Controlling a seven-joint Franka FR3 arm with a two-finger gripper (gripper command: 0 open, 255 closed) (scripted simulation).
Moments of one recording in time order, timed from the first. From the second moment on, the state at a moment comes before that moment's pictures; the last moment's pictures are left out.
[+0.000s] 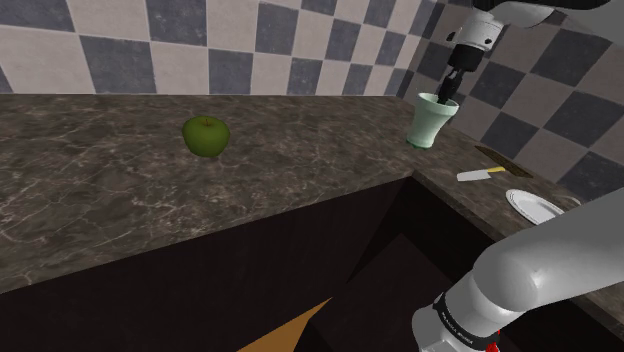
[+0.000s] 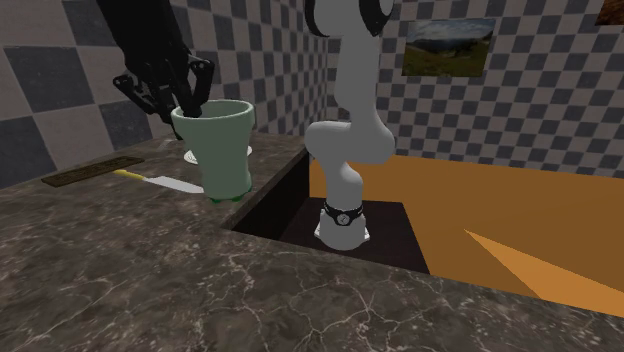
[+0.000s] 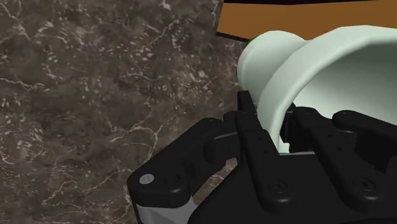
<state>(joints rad) -0.29 -0.28 -0.32 -1.85 0.02 1.45 -0.71</state>
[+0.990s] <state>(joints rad) -0.42 -0.32 -0.55 -1.84 -0.12 1.40 -1.06</state>
